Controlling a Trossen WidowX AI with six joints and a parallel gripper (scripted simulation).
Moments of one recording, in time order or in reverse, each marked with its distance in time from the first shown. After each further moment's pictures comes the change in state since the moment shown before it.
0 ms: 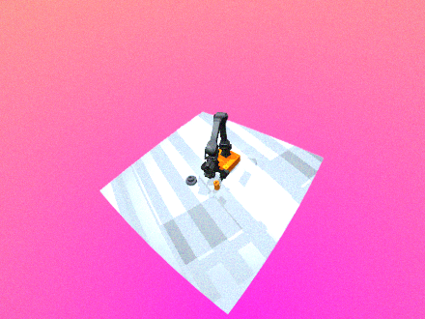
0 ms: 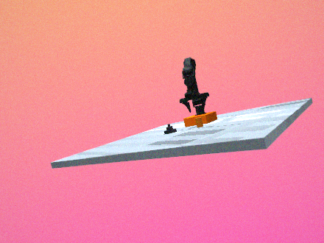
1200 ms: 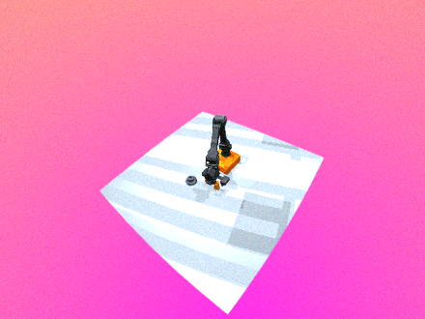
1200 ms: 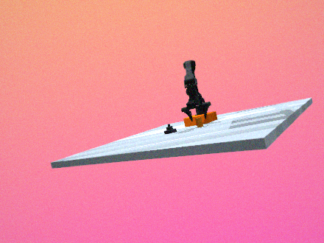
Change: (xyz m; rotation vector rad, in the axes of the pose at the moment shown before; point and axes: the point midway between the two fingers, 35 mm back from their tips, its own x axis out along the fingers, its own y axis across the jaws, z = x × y) arm 0.059 -0.001 0.003 0.001 0.001 -0.001
